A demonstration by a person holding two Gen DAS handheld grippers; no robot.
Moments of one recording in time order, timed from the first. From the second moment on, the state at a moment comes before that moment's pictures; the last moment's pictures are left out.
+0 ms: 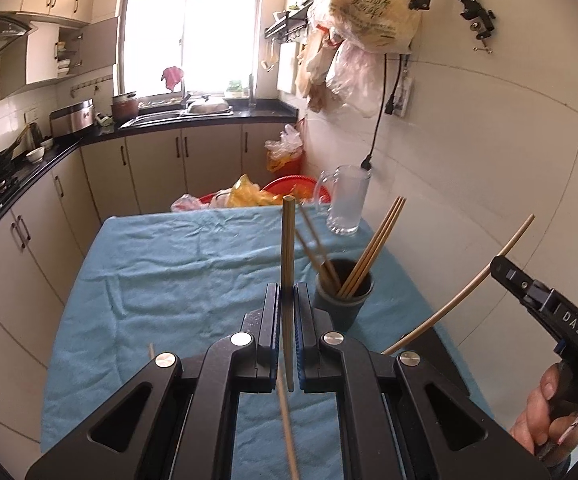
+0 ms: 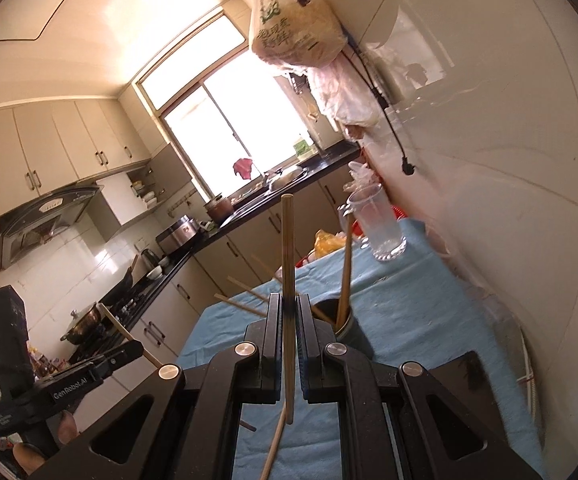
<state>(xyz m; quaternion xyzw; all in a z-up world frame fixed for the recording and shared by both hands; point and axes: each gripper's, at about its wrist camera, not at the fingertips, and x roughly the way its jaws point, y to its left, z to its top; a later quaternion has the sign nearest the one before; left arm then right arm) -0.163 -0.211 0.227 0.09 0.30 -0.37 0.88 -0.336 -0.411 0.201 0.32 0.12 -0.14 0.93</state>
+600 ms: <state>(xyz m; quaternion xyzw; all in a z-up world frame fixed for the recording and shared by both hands) -0.136 -0.294 0.280 0.06 0.26 -0.41 0.87 -0.315 -0.461 0.251 0.29 0.08 -0.18 0.93</state>
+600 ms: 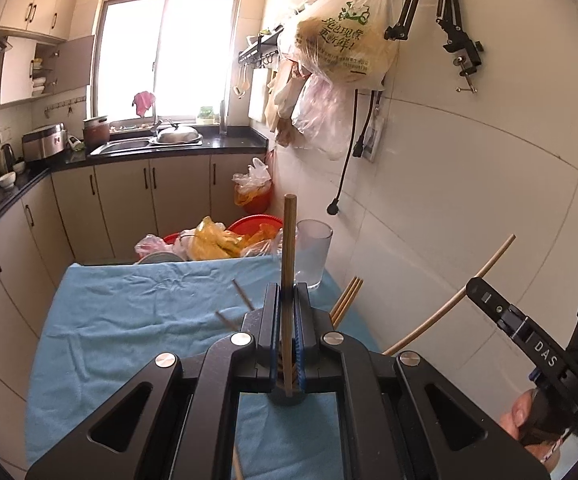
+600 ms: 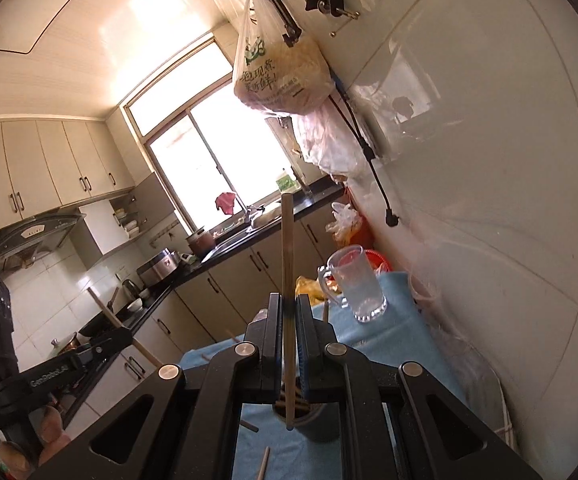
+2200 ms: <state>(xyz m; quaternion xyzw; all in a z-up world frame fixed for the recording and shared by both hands) -0.103 -0.270 0.221 0.03 0.30 -0.38 0.87 -0.267 -0.469 0.194 0.33 0.17 -0.18 0.91</state>
